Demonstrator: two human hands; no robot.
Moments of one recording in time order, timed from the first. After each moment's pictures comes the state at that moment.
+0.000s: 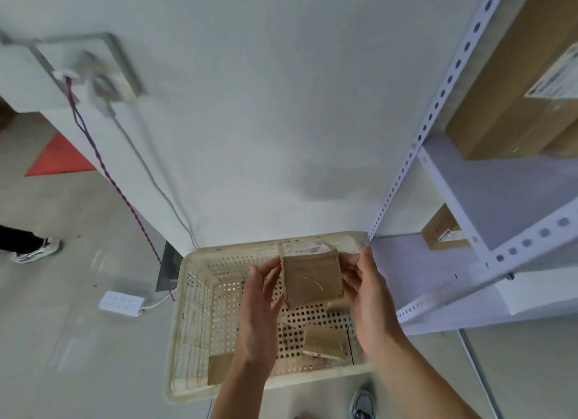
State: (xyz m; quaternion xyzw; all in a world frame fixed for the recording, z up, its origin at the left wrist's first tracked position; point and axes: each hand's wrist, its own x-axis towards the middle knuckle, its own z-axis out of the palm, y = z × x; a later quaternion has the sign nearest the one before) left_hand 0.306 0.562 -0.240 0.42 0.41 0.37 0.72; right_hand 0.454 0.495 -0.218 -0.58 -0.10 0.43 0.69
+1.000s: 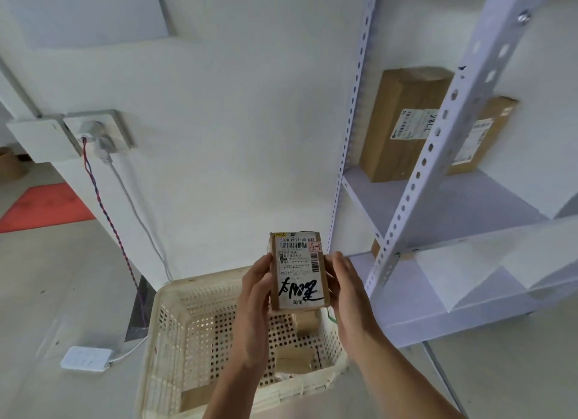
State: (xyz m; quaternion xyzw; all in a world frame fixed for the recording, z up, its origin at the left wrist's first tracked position) left_hand 0.323 0.473 -0.161 0.54 0.29 0.38 0.69; right_hand 0.455 0.401 -0.154 -0.62 -0.16 0.39 0.66
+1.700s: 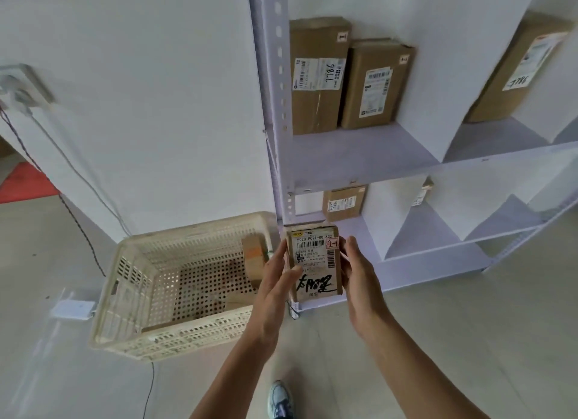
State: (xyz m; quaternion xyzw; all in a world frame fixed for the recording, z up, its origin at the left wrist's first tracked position) left_hand 0.443 0.234 -0.178 0.61 0.31 0.26 0.68; right_hand 0.591 0.161 -0.187 -0.65 -0.18 0.39 0.63
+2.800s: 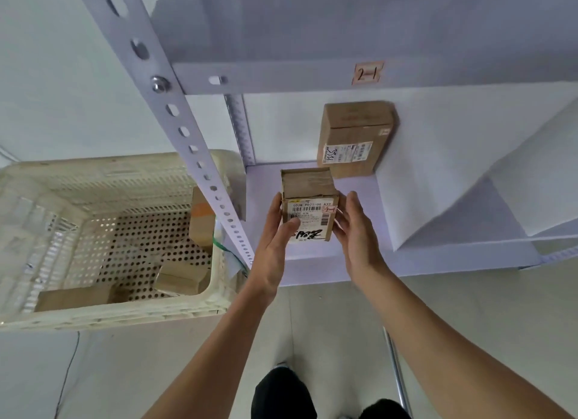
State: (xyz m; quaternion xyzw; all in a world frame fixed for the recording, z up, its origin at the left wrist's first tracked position) left_hand 0.667 0.335 -0.456 0.56 0.39 0.28 0.67; right_hand 0.807 0.277 -0.446 -0.63 -0.20 0.44 0.61
